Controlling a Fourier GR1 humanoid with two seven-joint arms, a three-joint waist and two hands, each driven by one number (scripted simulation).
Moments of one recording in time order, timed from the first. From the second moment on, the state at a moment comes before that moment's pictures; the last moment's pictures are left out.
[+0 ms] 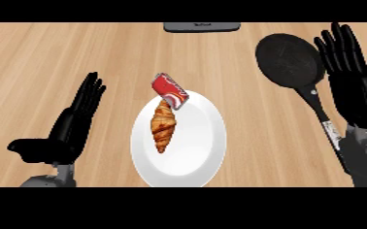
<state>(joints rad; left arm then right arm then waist) -0.04 0.25 -0.16 -1.64 0.20 0.12 -0.04 -0.27 -0.38 -0.05 -1.56 -0.30 0.09 -0.23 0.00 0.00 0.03</state>
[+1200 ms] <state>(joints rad) -0.16 0.28 -0.04 -1.58 0.23 0.18 0.20 -0.92 -0.27 0.59 -1.54 0.37 0.26 0.56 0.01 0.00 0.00</state>
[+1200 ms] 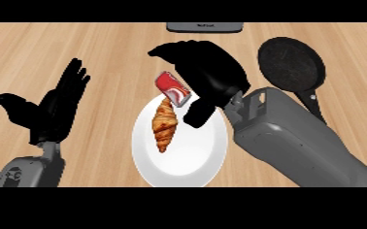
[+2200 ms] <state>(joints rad) -0.18 0.26 -0.04 -1.55 0.20 0.17 0.20 -1.24 -0.01 0.79 -1.01 0.24 0.74 0.80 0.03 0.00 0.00</state>
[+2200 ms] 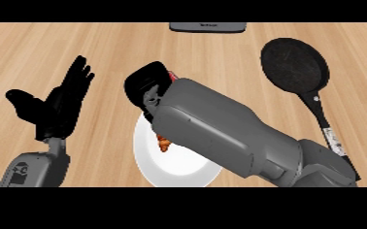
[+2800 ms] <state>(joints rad) -0.17 0.26 -0.03 -1.58 0.20 0.16 0.22 -1.31 -0.01 1.00 -1.03 0.14 0.76 0.86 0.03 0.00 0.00</state>
